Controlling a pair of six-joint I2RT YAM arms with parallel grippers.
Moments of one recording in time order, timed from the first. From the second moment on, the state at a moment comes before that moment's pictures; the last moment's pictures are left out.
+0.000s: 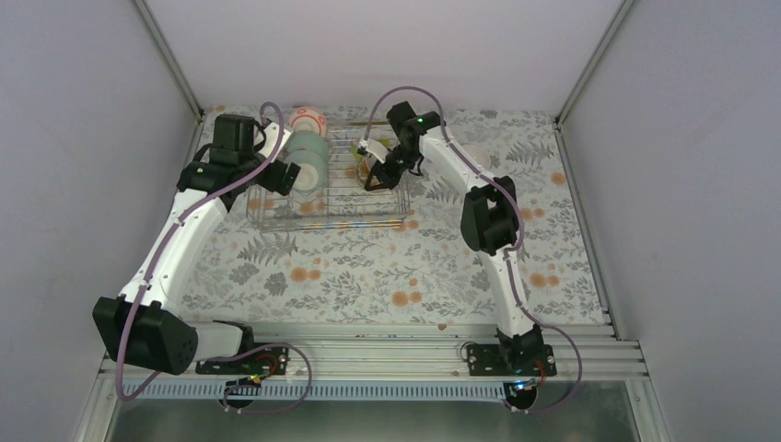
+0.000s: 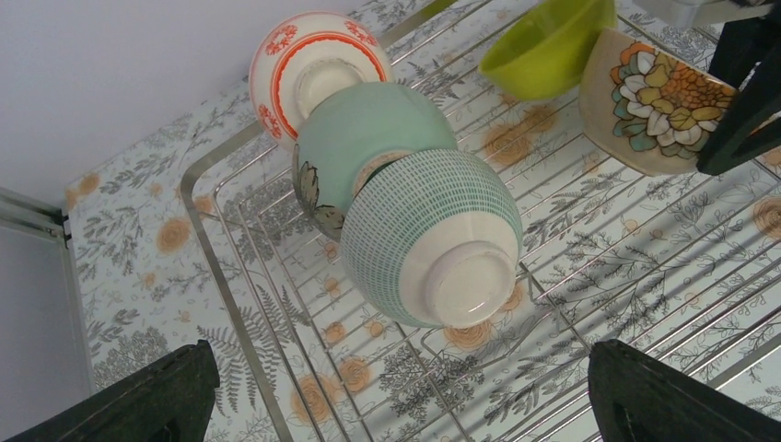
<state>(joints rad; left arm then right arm) -0.19 1.29 1.28 -0.72 0.06 0.33 0.49 2.39 2.25 -1.17 -0.66 -0.60</state>
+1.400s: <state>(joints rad) -0.19 1.27 1.29 -0.73 0.06 0.33 0.14 2.16 2.17 -1.20 -0.04 -0.56</state>
